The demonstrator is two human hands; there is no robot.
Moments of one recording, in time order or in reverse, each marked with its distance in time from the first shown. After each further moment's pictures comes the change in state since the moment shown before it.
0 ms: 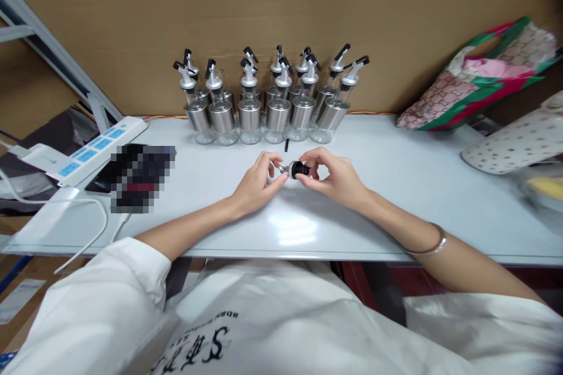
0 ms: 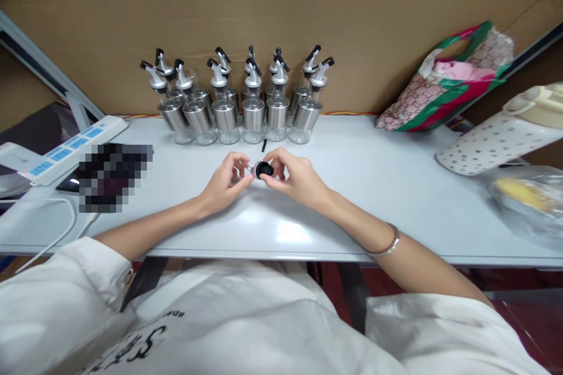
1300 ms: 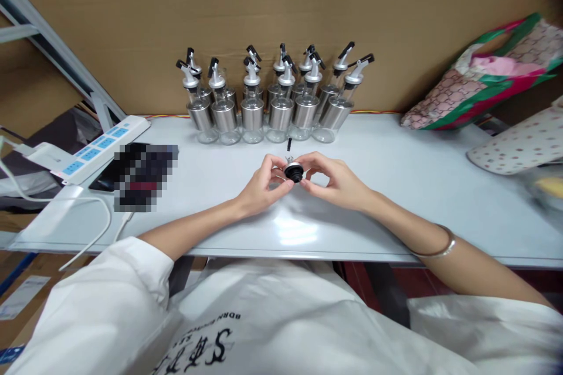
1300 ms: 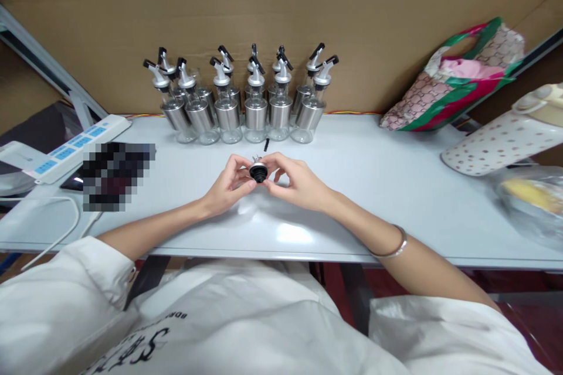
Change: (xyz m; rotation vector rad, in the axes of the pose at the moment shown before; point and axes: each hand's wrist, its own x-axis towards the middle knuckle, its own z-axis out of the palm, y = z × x) left_hand -0.004 0.003 0.006 -0.455 -0.099 -0.083; right_hand 0.001 -0.005 -0.001 0.189 -0.202 0.023
